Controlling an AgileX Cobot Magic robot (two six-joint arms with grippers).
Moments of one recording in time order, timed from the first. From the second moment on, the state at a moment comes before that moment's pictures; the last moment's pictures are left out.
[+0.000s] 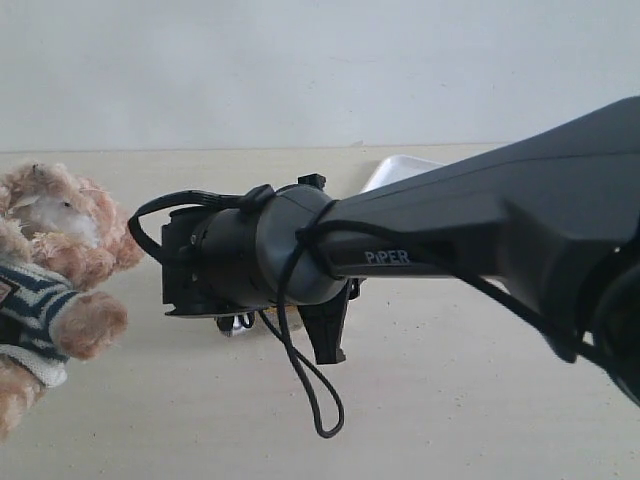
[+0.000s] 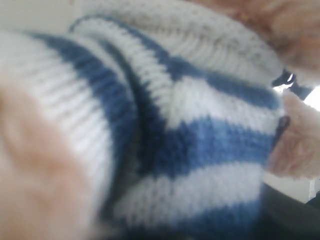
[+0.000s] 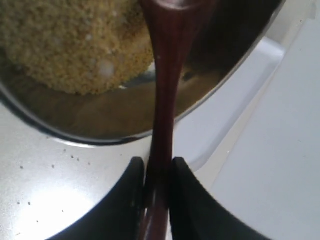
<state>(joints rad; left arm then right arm) 0.43 1.30 -0.61 -0.86 1.08 0.94 1.05 2.19 -1.55 -0.92 1.22 -0.05</state>
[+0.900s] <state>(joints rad) 0.43 1.30 -0.61 -0.86 1.08 0.94 1.02 2.15 -1.65 -0.69 1.22 -0.04</state>
